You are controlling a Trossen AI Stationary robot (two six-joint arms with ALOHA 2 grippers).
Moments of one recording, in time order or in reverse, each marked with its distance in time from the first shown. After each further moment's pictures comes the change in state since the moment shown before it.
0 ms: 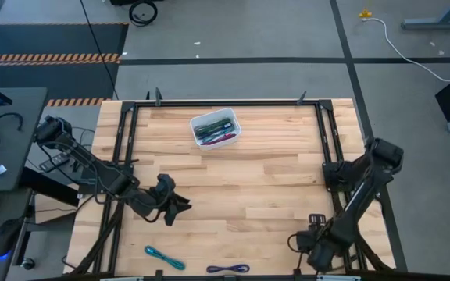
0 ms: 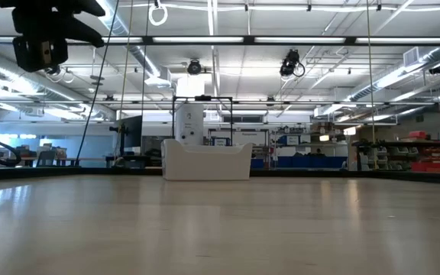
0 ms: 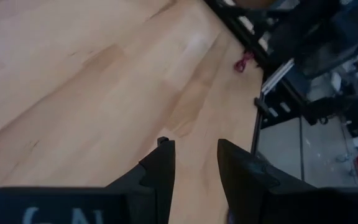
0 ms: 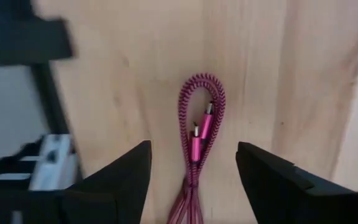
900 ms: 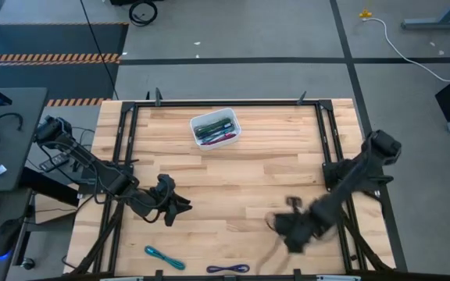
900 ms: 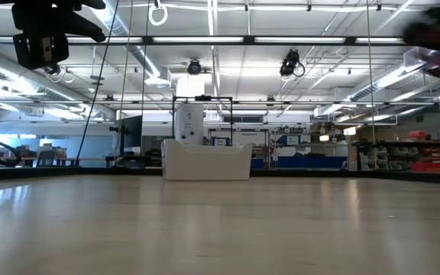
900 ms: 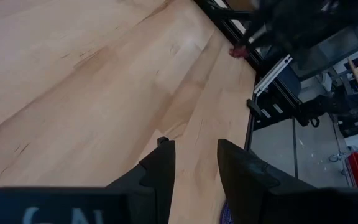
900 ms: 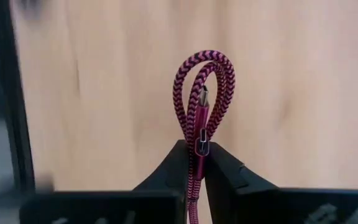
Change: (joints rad) left arm -0.002 0.000 0.000 0.026 0.002 0.012; right arm -0.287 -0.096 0.108 -0.028 0.305 -0.285
